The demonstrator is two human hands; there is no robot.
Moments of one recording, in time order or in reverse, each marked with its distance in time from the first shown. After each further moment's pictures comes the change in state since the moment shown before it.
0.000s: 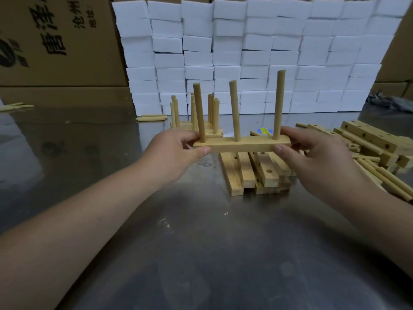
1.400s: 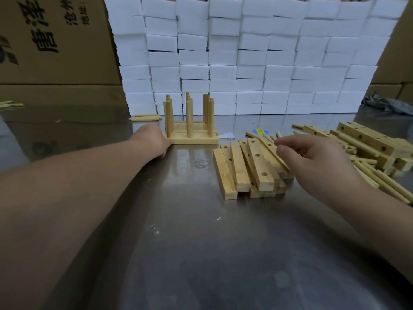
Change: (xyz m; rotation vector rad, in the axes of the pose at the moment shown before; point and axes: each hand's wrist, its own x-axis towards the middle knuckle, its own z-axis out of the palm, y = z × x) left_hand 0.091 -0.073 0.007 0.567 -0.105 -0.476; right_hand 0.008 0.017 0.002 -0.025 -0.026 0.174
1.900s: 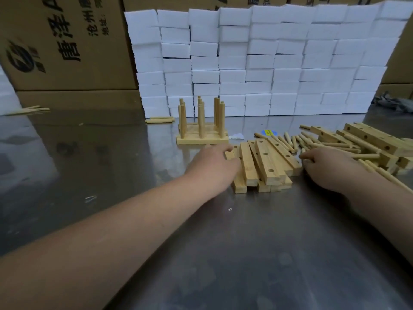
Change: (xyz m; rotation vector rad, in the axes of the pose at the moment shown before) left_hand -0.145 0.058 0.000 -0.490 -0.093 0.300; right_hand 0.023 0.035 -0.005 -0.600 -0.353 0.277
